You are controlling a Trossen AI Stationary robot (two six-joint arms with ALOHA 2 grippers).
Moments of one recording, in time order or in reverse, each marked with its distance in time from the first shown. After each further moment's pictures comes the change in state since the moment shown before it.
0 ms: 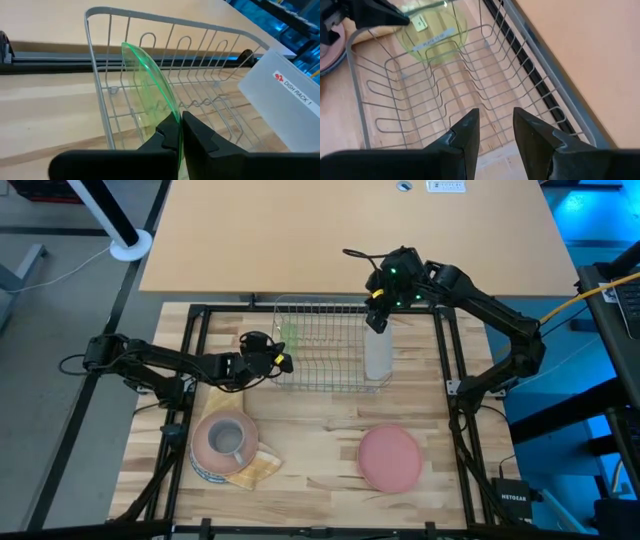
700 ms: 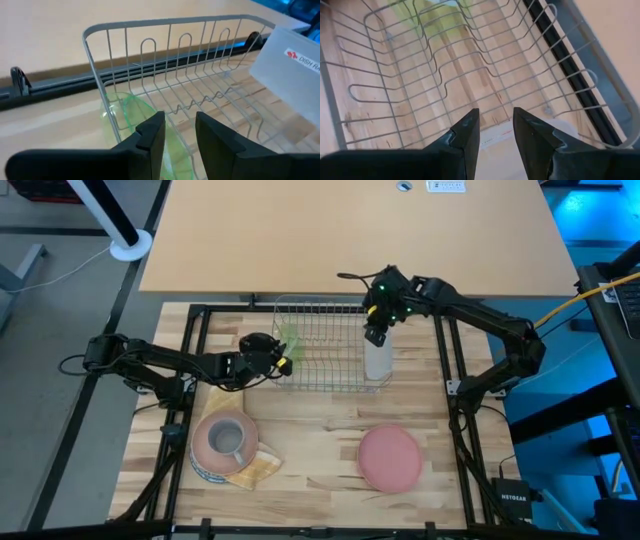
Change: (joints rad) left arm 0.006 0.000 0.000 -0.003 -0.005 0.214; right arm 0.001 0.000 -0.208 0.056 -0.001 -0.010
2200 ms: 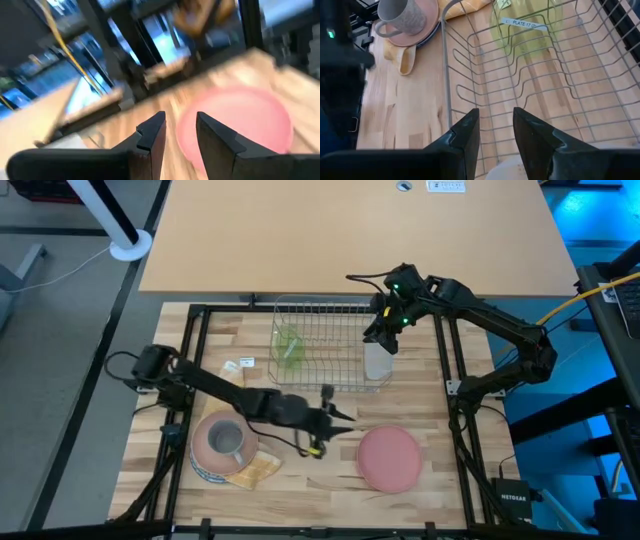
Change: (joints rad) left arm -0.322 0.479 0.527 0.256 0.613 1.029; right arm 0.000 -0.102 -0.014 -0.005 -0.393 -0.019
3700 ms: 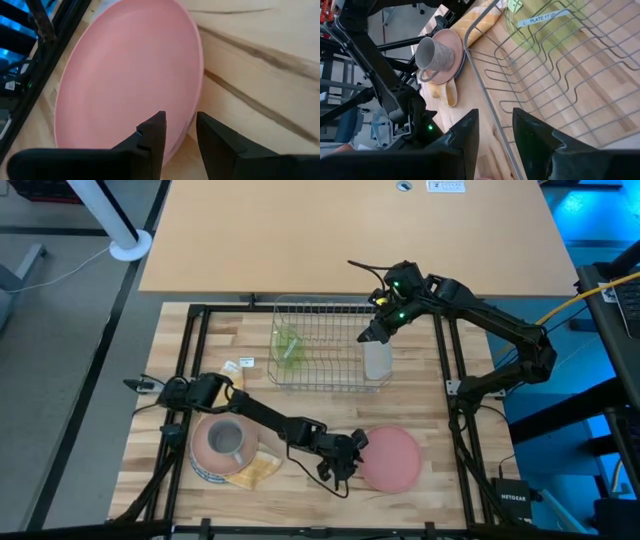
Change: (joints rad) left arm -0.047 0.480 0.399 -0.336 0.164 0.390; right arm 0.000 0.001 0.001 0.084 -0.132 0.481
